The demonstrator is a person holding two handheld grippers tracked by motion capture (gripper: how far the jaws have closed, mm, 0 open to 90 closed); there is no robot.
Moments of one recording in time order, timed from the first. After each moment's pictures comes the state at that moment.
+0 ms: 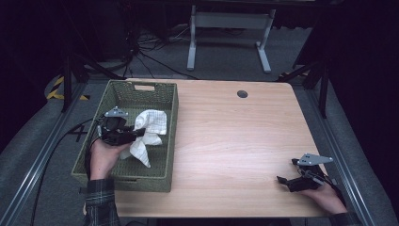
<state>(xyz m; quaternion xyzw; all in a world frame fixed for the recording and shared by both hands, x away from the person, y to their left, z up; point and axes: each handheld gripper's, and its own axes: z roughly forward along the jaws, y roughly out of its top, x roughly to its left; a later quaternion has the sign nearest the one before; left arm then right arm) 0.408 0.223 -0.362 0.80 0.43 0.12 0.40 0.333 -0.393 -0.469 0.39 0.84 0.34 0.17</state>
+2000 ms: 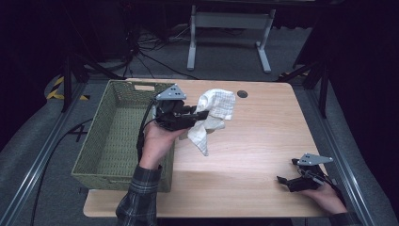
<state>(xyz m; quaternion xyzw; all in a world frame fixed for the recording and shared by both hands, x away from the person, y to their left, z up) 0.402 0.069 -0.282 0.79 0.26 0.07 0.55 0.333 -0.393 -0.469 0.39 0.84 0.34 0.17</state>
